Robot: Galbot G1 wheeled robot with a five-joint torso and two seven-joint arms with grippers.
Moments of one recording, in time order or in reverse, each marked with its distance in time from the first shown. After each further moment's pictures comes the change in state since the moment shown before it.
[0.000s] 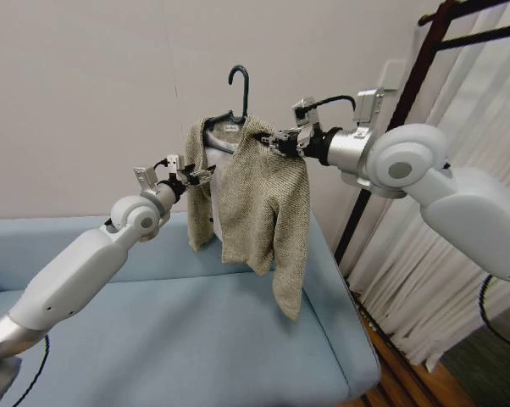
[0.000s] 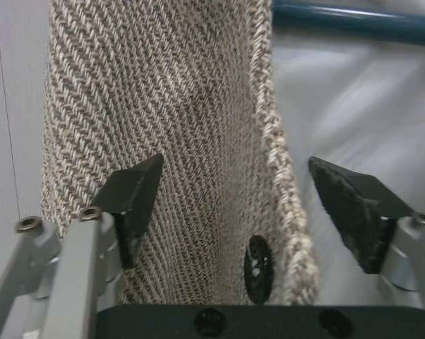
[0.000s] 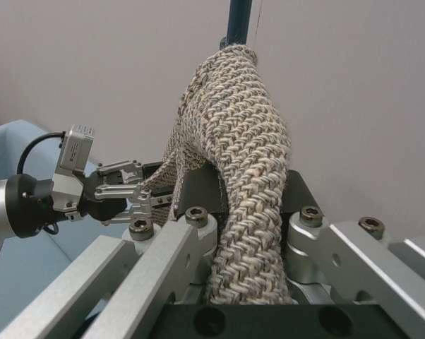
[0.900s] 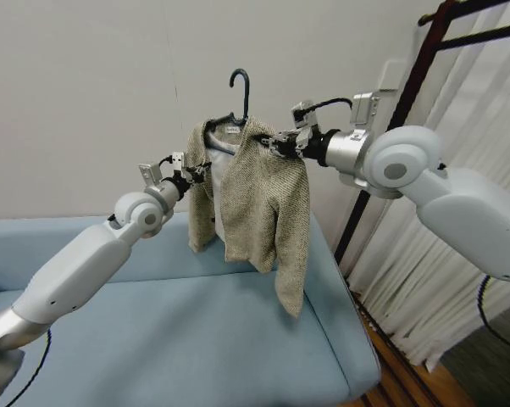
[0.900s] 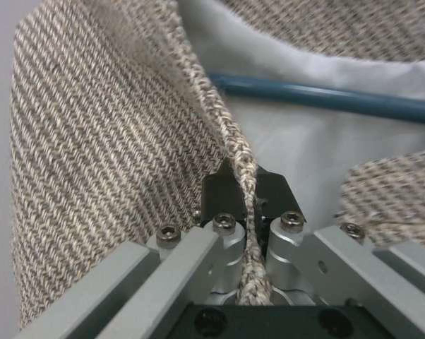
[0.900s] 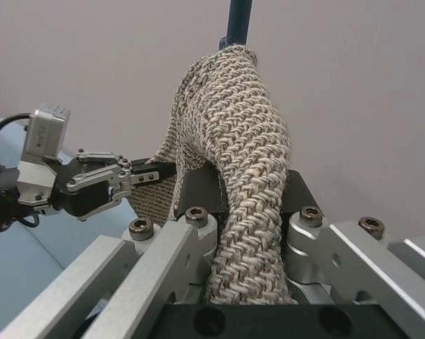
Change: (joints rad) left arm -0.072 -0.007 0.050 -0.017 0.005 0.004 0.029; right arm -0.015 0.001 0.002 -0.009 -0.019 0.000 0.026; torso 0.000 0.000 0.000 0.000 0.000
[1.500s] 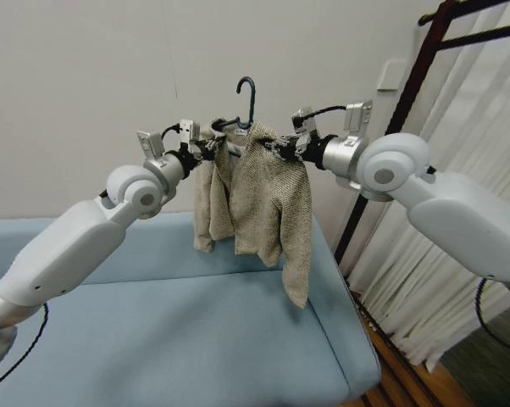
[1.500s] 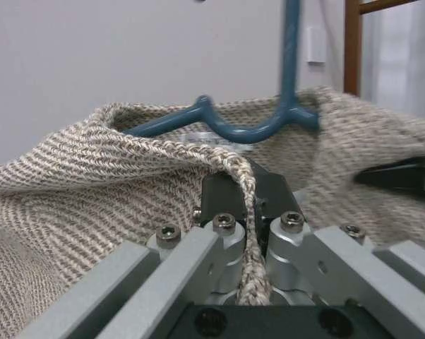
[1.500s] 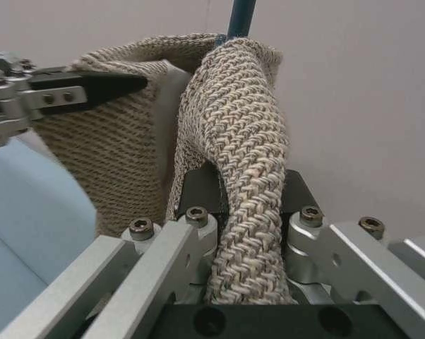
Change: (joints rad) left arm -0.209 0.009 0.099 -0.073 -0.035 0.033 0.038; right arm -0.031 0.025 -0.006 -0.044 -0.074 0.001 0.021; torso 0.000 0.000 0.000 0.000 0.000
